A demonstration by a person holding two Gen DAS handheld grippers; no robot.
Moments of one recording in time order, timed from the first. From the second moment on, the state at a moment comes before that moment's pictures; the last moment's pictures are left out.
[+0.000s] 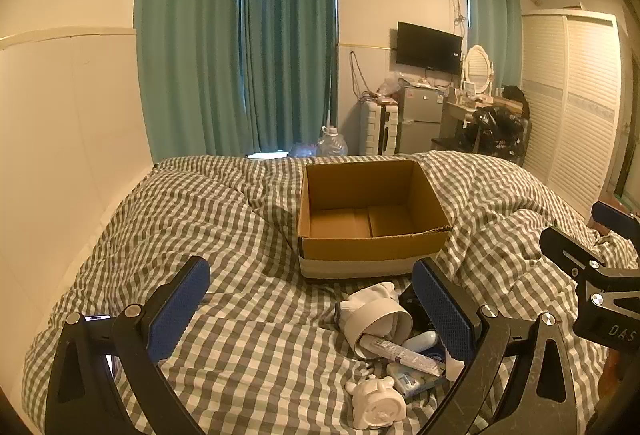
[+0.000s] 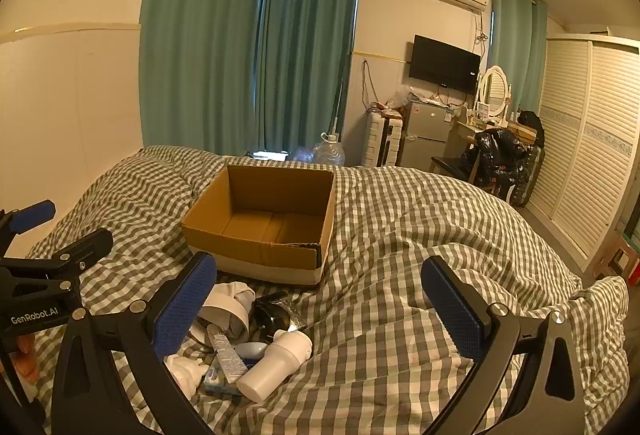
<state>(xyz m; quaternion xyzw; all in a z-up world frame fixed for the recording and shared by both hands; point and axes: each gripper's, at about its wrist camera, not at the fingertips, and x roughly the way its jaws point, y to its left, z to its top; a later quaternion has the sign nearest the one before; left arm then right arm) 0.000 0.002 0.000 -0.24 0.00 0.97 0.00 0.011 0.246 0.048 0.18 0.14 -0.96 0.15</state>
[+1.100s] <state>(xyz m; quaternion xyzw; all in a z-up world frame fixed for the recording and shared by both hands) 0.003 0.002 0.000 -0.24 -0.04 0.97 -0.08 0.016 0.238 0.050 0.17 0.15 -0.96 0.17</state>
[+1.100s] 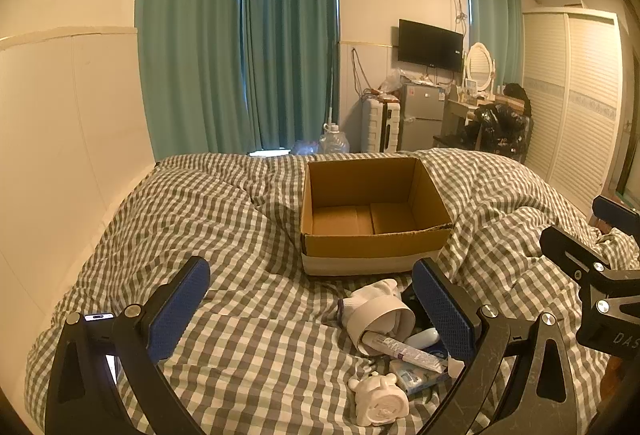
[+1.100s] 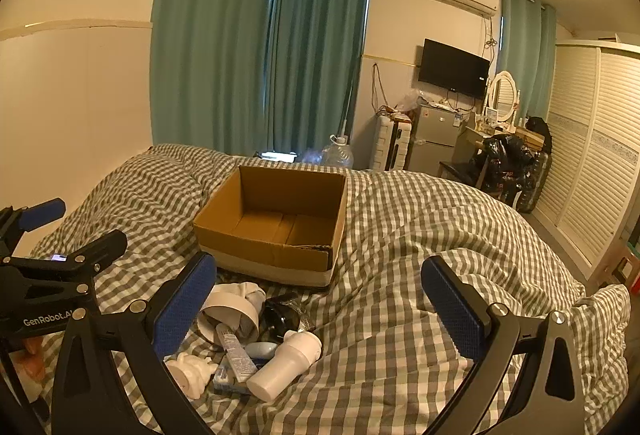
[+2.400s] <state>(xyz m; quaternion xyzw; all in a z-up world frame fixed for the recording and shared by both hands) 0.005 0.001 -0.005 -0.25 -0.06 0.96 -0.08 0.013 0.237 0.033 0.19 0.16 -0.95 0.18</state>
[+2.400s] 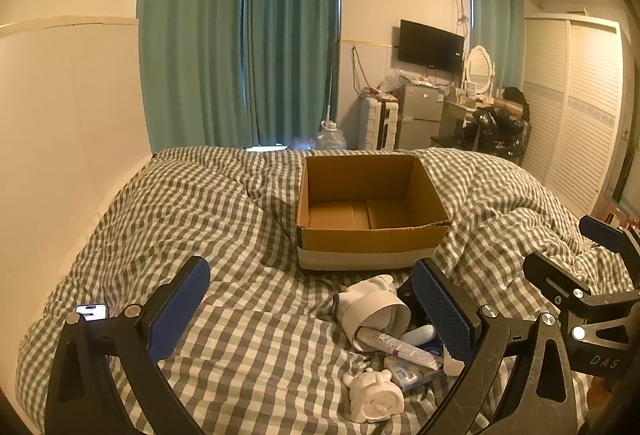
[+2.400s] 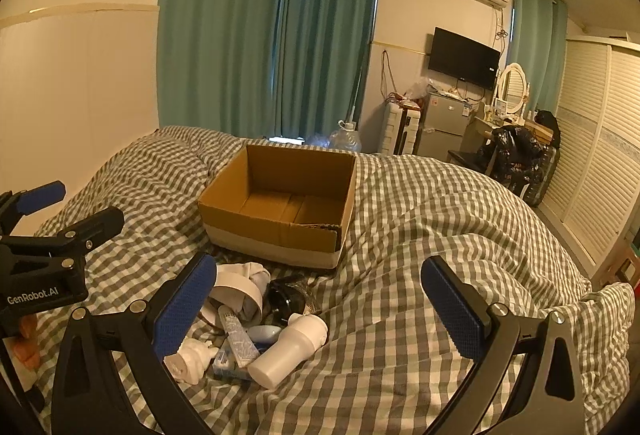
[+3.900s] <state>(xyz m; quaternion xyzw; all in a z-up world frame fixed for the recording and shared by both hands) -0.073 0.013 -0.096 -0.41 -0.05 0.91 -0.08 -0.086 0.216 -0.086 0.44 0.21 -0.85 0.20</state>
